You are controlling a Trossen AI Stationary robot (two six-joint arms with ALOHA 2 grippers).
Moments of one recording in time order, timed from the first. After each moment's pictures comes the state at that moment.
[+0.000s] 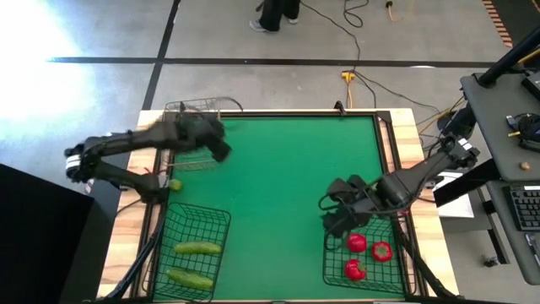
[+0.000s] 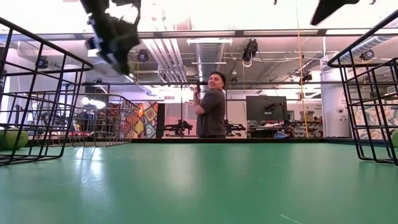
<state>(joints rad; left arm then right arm) 0.31 1.23 1.12 -0.98 -0.54 -0.39 0.49 1.42 1.40 -1.13 0.34 1.05</state>
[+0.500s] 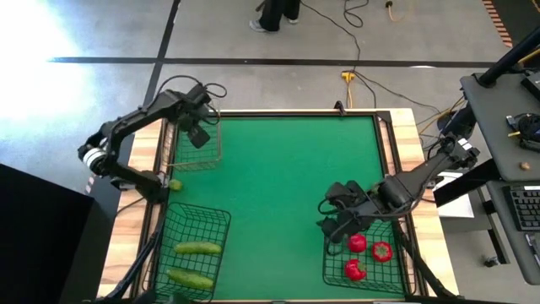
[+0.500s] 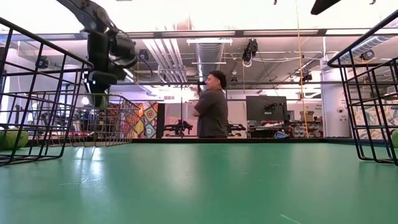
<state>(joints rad) 0.88 1.42 1.11 -1.11 -0.25 0.16 0.52 1.42 1.40 -1.03 0.34 1.10</state>
